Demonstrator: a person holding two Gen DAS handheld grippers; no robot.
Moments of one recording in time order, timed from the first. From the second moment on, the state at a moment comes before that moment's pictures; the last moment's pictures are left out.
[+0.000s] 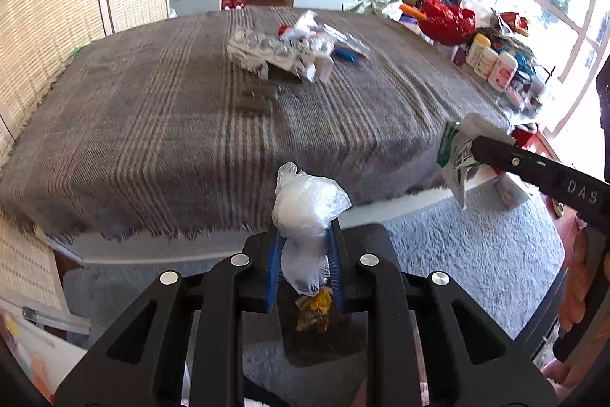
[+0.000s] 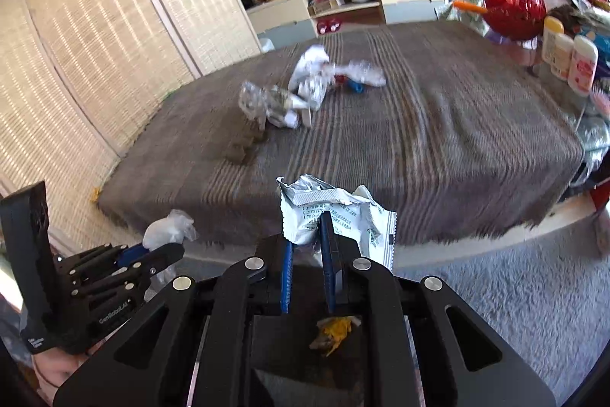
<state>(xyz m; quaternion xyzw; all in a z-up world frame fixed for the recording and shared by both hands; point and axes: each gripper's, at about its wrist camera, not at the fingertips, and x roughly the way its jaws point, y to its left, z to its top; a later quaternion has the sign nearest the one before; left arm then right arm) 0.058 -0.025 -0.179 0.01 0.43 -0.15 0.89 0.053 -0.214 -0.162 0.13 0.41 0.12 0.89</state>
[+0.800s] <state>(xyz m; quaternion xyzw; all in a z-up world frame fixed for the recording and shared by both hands) 0.040 -0.044 -0.276 0.01 0.53 -0.16 0.83 0.042 -0.188 -0.255 0.12 0.52 0.13 0.84</state>
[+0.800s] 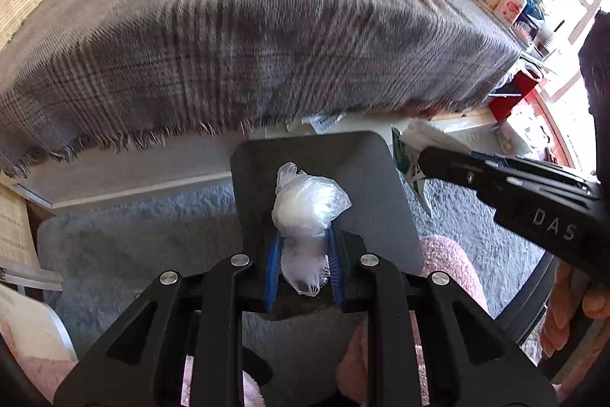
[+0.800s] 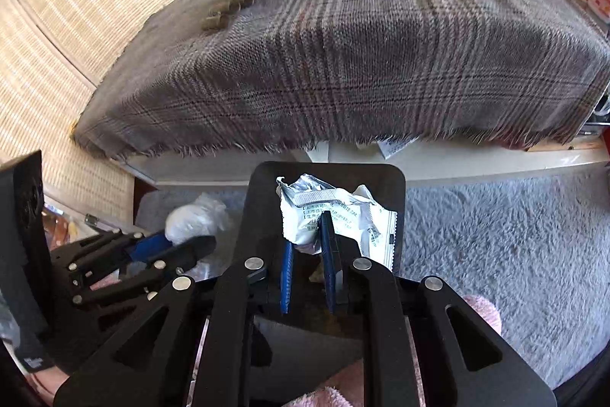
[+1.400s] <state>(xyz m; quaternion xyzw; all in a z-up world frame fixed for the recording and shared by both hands) 0.039 -0.041 -0.274 0.00 0.52 -0.16 0.84 0.050 -0.183 -0.256 0.12 0.53 0.12 0.83</state>
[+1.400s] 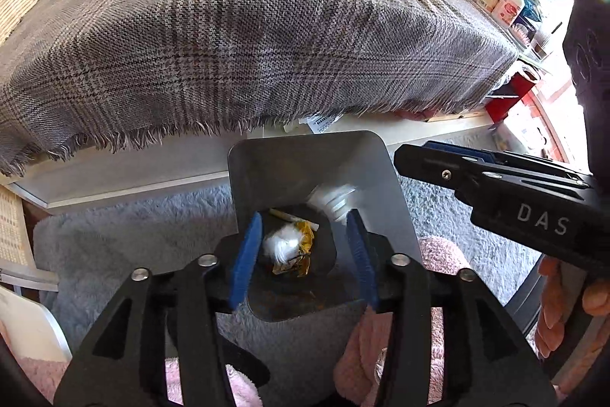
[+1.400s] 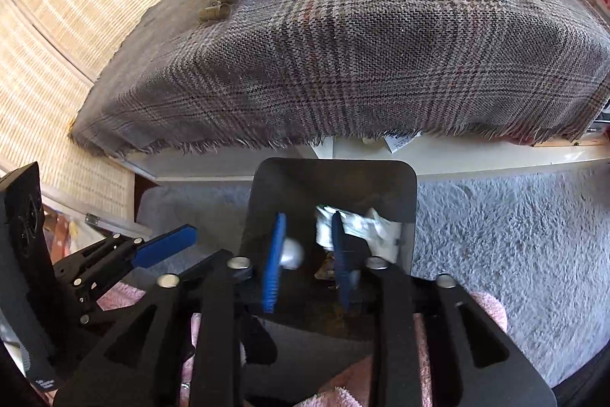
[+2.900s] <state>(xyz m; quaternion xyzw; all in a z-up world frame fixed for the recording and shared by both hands) 0.179 -0.010 -0.194 0.02 0.43 -0.09 0.90 0.173 -0.231 -0.165 0.13 0.41 0.08 0.90</state>
